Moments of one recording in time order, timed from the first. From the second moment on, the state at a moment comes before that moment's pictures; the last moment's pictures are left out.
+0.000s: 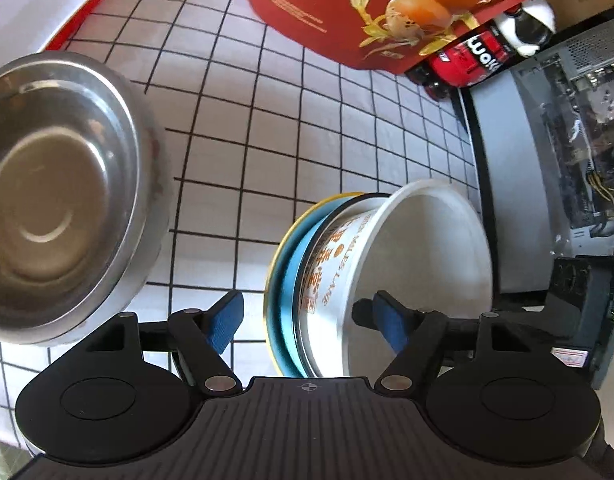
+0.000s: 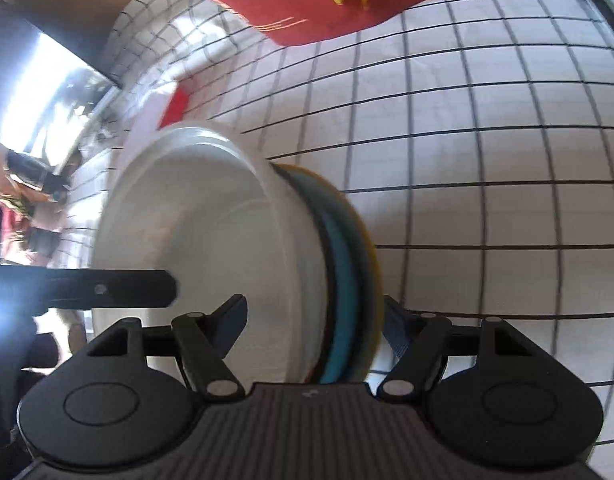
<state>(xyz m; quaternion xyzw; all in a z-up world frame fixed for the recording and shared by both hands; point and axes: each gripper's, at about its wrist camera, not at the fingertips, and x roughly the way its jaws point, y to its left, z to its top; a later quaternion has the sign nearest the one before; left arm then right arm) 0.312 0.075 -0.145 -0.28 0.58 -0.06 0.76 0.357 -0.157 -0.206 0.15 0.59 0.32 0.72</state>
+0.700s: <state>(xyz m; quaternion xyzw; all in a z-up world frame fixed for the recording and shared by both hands) 0.305 0.083 -0.166 -0.34 0.57 -0.08 0.75 0.353 -0.147 -0.205 0.15 0.59 0.31 0.73</state>
